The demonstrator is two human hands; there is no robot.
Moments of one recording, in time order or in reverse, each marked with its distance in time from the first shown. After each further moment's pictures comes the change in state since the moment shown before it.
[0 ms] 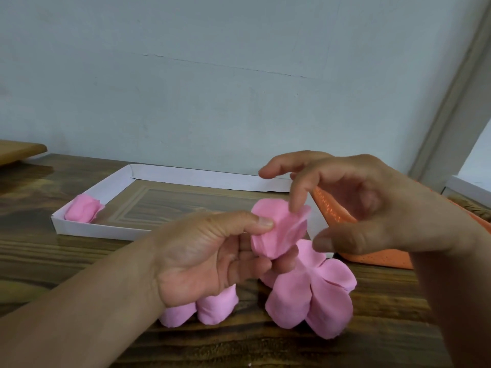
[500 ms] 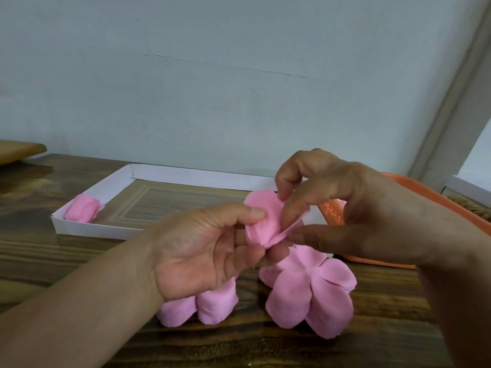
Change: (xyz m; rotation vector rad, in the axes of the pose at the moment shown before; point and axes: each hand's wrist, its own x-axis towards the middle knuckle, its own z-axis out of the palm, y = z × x) left_hand 0.004 0.003 -0.008 0.078 0.008 -0.021; right_hand 0.004 0.000 0.007 -0.369 0.071 -0.079
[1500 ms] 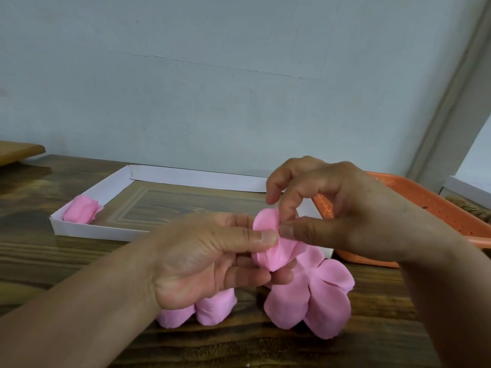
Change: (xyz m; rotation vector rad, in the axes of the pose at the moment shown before) left_hand -0.002 -0.004 -0.002 0.019 -0.083 0.006; right_hand 0.004 -0.004 0.006 0.161 0.014 0.122
